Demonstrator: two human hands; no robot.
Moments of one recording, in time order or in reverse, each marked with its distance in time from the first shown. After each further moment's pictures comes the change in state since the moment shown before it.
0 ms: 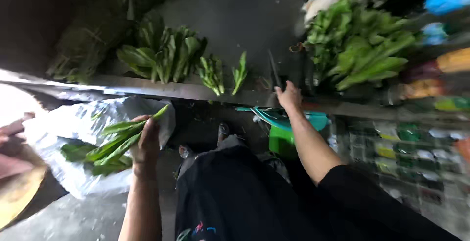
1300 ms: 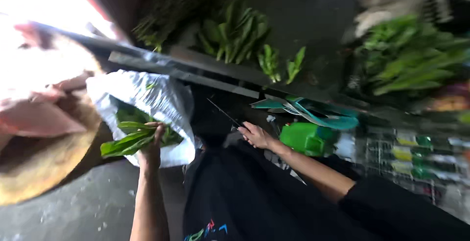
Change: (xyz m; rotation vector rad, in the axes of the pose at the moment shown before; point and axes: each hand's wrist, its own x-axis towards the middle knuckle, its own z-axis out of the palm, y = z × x) left_hand -0.027 0.025 -0.246 0.359 0.231 -0.212; right_hand -0.299 -0.171 0.122 0.101 -0.932 -0.437
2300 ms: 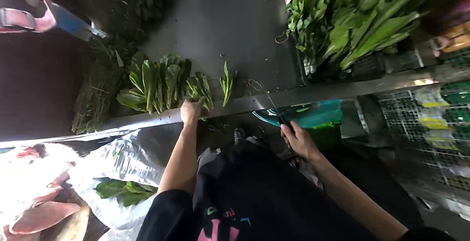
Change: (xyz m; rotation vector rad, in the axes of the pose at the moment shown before) left_hand 0.039 0.065 0.469 1.098 -0.378 -0.090; right_hand -0.105 0.260 -0.182 0.393 0.651 0.042
